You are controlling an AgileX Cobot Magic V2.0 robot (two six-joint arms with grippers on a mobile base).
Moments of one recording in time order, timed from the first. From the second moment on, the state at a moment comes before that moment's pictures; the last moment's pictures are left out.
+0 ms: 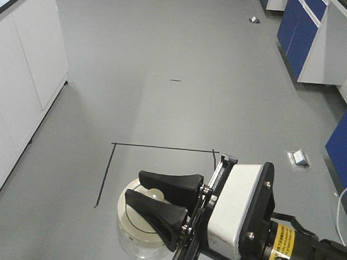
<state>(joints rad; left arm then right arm) -0.04 0.01 -0.27 0.03 0.49 0.00 0.88 1.20 -0.47 -0.36 -0.67 0.20</state>
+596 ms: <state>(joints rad) -0.04 0.01 -0.27 0.03 0.49 0.00 0.88 1.20 -0.47 -0.36 -0.67 0.20</state>
